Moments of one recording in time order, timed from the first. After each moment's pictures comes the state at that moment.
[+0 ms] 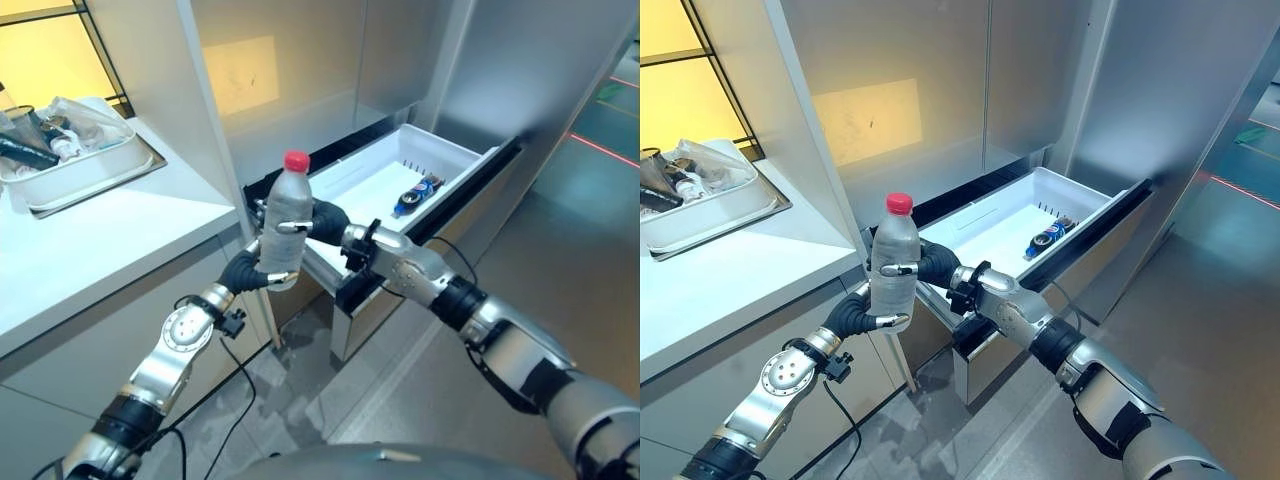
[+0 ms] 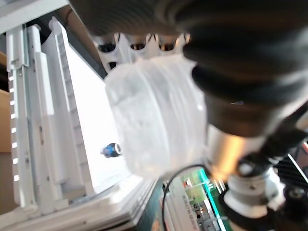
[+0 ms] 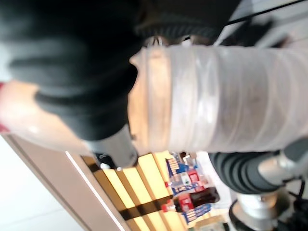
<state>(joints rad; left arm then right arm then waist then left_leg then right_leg) -0.06 0.60 -0.30 0.07 -0.23 -0.26 -0.15 -0.75 -0.28 0.74 0.42 1.06 0.05 0.41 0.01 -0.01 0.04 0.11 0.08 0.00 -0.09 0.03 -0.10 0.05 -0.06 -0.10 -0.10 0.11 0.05</state>
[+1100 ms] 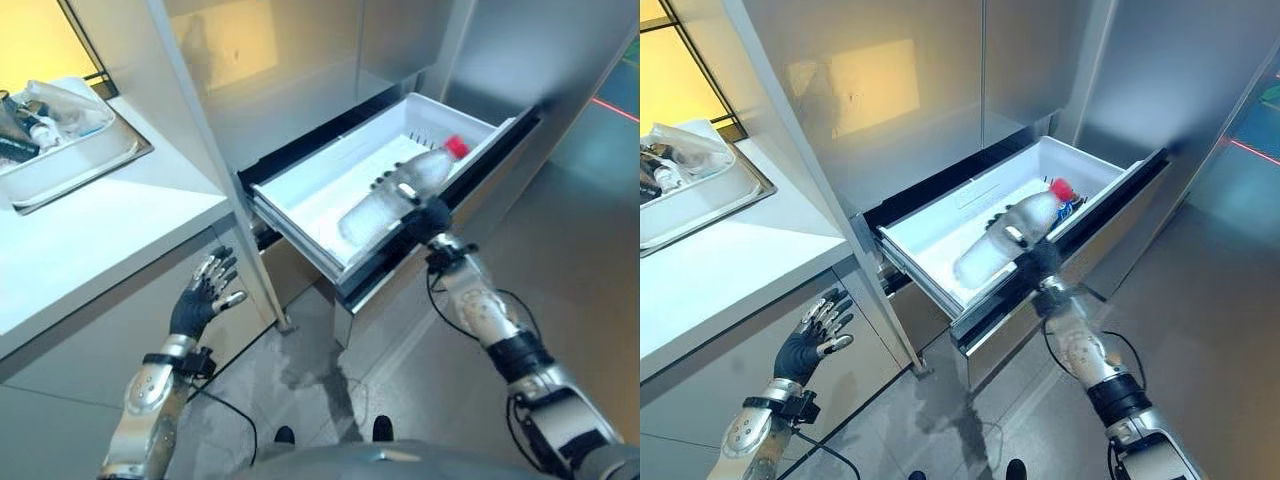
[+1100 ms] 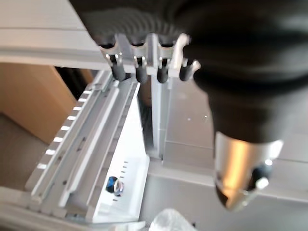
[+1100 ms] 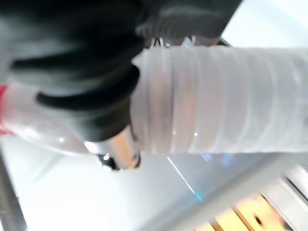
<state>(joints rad) 0.28 0.40 -0.01 -0.02 -0.54 -0.23 -0.21 -0.36 -0.42 0.24 0.22 1.21 -0.14 0.26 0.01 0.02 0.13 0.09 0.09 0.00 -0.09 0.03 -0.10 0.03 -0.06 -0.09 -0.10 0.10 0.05</state>
